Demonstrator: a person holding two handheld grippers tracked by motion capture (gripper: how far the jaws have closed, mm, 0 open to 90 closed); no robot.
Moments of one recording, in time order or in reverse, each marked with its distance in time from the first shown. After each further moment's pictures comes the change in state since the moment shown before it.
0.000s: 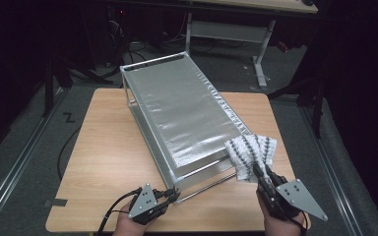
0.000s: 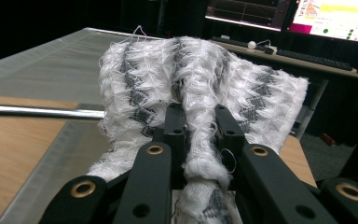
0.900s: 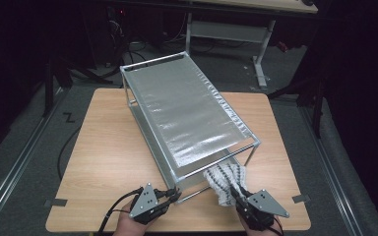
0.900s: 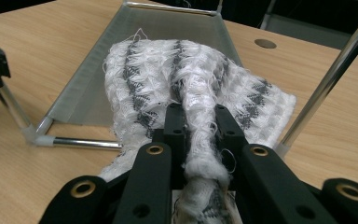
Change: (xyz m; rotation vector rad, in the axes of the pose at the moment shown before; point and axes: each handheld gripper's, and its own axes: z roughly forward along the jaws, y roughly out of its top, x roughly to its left) left arm 0.000 0.001 0.002 0.001 -0.005 0.005; right arm 0.030 -0.070 0.024 0.272 0.153 0.005
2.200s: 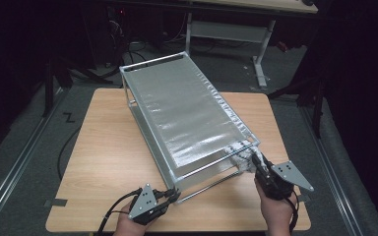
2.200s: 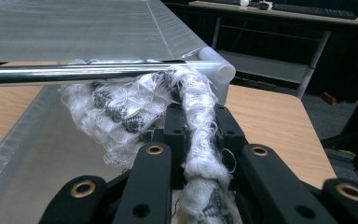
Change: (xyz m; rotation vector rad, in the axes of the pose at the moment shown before) left arm 0.001 -0.002 -0.003 -0.001 0.012 0.008; right arm -0.063 0.046 0.011 -0.150 -0.175 0.101
